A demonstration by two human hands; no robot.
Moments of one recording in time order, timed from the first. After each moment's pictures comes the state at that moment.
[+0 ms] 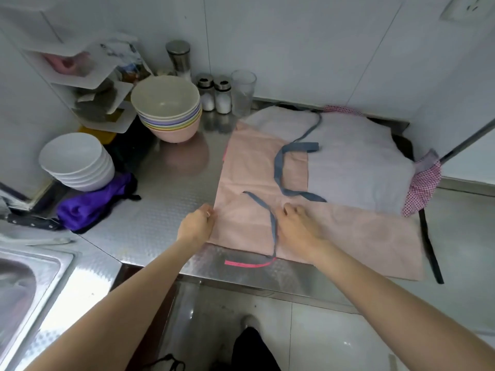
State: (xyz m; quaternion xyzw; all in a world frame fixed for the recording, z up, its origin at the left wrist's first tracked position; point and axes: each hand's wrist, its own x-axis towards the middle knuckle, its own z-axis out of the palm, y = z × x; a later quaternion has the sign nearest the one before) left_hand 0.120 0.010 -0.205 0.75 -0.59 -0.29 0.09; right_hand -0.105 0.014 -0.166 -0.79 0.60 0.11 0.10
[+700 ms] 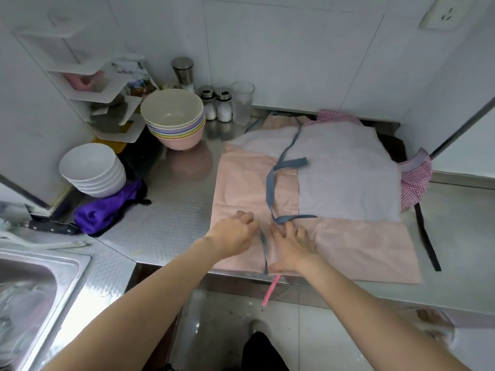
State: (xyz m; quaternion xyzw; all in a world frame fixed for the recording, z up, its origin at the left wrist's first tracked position) left_hand 0.079 0.041 -0.159 0.43 -0.90 -0.10 0.01; right_hand -0.090 0.061 -0.179 -0.74 0.62 0.20 0.17
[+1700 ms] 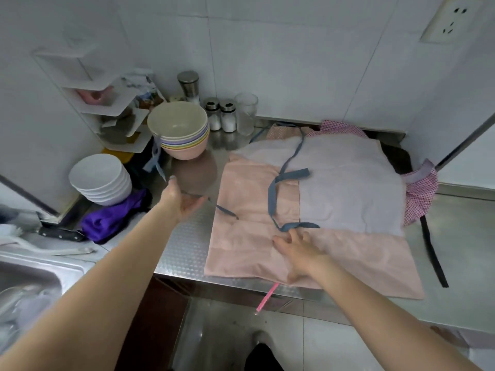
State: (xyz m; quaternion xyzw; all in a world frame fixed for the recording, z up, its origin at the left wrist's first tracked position) left_hand 0.163 -0.034 -0.127 0.64 -0.06 -0.59 0.48; right_hand -0.111 0.041 -0.176 -0.78 0.55 0.26 0.19
